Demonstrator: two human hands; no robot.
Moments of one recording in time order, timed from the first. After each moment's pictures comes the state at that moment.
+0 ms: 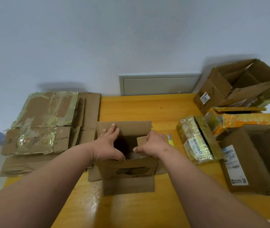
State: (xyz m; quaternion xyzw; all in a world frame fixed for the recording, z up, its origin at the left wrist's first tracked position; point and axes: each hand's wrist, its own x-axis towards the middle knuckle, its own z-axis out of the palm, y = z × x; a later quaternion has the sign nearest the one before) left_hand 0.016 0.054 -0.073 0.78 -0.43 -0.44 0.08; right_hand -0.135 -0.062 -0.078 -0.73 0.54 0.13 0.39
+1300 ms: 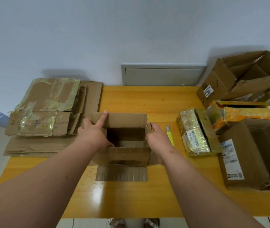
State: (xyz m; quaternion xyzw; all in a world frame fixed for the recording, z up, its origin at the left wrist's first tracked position) left_hand -0.007 0.070 -0.095 0.94 -0.25 -0.25 0.06; right_hand -0.171 -0.052 -0.094 -0.62 0.52 -0.03 0.59
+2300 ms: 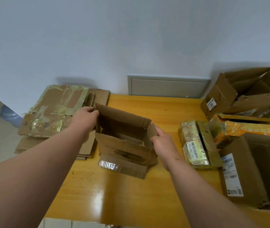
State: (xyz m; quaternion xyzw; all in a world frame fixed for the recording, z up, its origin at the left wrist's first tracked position) left_hand 0.020 0.058 -0.045 0.83 -0.06 -0.25 0.50; right_hand -0.187 -0.069 -0.081 -0.64 0.44 -0.09 0.63
